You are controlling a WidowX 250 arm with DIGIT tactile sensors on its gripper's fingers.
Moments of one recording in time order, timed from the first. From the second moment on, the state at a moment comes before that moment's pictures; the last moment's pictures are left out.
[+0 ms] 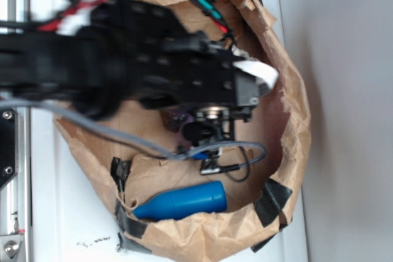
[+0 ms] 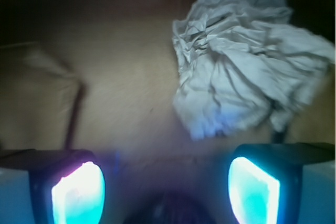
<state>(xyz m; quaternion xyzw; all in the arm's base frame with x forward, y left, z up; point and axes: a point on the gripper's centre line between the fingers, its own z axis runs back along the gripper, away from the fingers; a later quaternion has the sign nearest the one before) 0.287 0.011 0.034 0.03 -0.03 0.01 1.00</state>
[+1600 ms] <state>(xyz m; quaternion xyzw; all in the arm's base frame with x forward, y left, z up) 0.204 0.020 0.090 -0.05 -0.09 -0.01 0.99</state>
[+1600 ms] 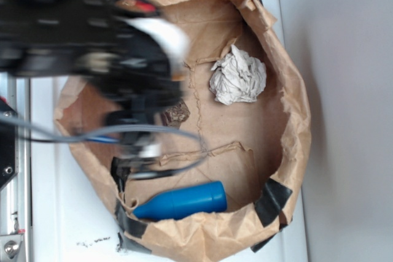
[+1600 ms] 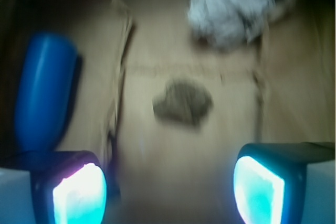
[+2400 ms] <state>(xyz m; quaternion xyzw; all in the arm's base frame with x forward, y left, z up) 0.265 0.029 0.061 -0.03 -0.05 -0.02 1.00</state>
